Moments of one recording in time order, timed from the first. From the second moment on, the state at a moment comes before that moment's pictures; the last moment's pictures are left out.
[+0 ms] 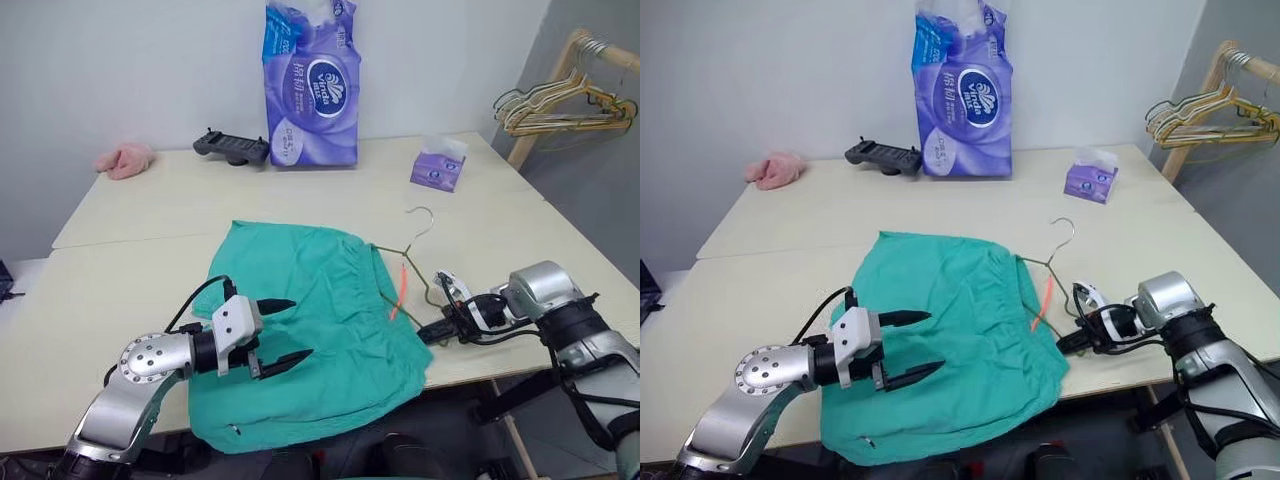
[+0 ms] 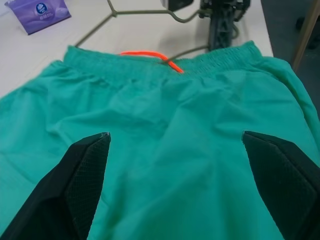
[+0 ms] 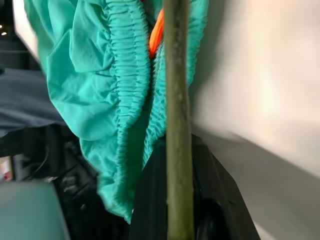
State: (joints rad) left arm 0.07 0.70 -0.04 -0.31 -0.33 0.13 -0.98; right arm -0.75 -0.66 0.41 0.50 0.44 1.31 1.24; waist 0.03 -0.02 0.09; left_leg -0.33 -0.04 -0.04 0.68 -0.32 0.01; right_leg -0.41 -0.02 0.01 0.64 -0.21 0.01
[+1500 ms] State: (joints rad) left arm -1.28 0.64 -0.23 1.07 0.06 -0.35 -1.41; right arm -0.83 -0.67 0.37 0.10 -0.25 0.27 0.87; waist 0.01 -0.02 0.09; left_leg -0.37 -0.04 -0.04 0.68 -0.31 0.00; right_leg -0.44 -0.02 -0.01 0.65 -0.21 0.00
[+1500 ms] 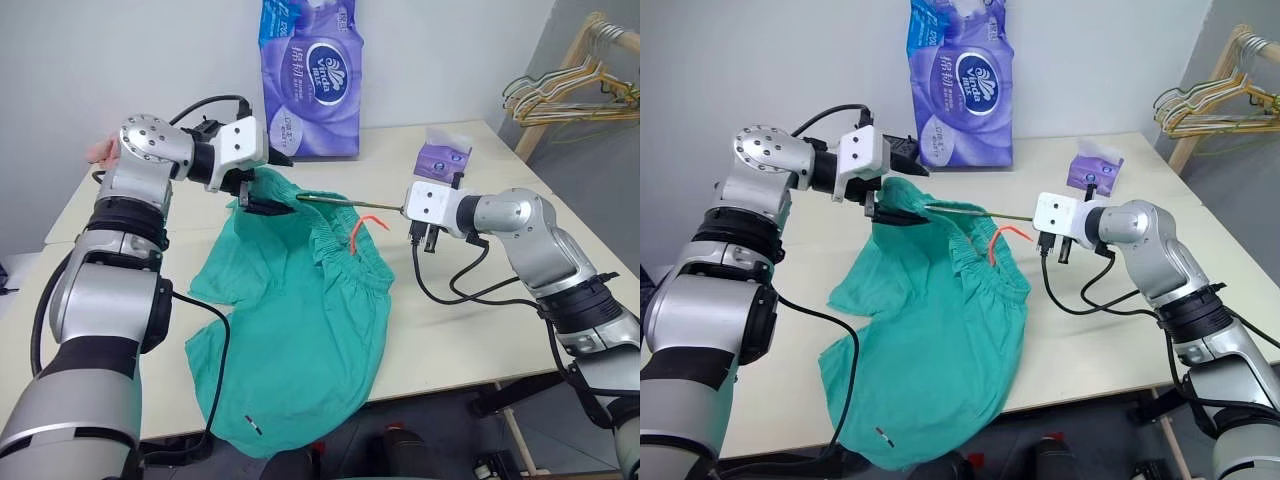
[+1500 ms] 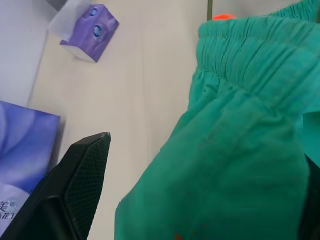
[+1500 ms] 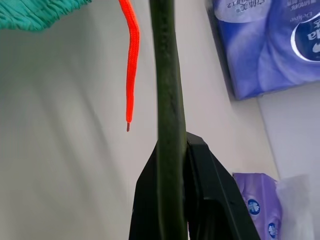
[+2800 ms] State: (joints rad) left arm -1.23 0.55 -0.27 1.15 0.28 -0.52 -1.06; right arm -0.84 -0.69 0.35 -0.13 -0.27 0.34 0.98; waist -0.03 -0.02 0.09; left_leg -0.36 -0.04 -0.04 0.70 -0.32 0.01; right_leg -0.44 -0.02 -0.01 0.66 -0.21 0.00
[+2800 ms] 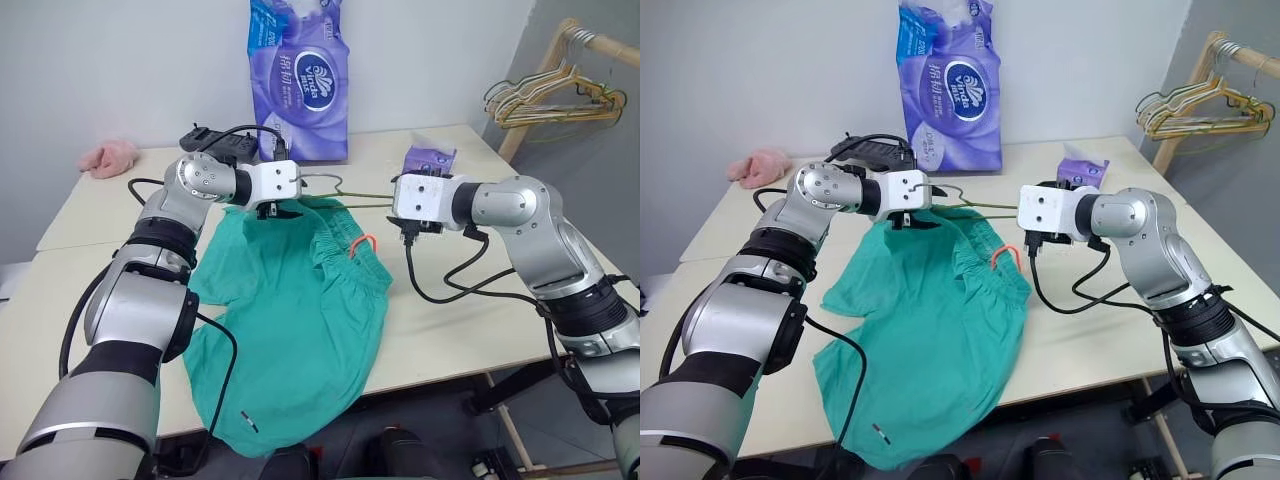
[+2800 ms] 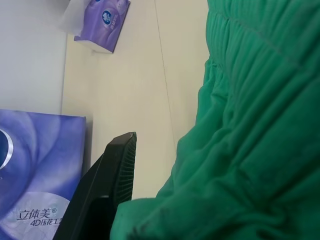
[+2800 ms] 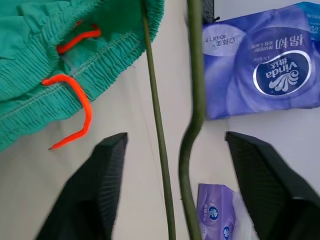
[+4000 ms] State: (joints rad) left arm -1.03 0.70 -0.25 0.95 0.24 -0.44 -1.08; right arm -0.58 -0.10 -0.13 -0.12 0.33 1.47 0.58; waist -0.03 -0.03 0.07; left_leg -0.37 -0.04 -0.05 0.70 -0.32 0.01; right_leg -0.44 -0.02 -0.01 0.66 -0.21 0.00
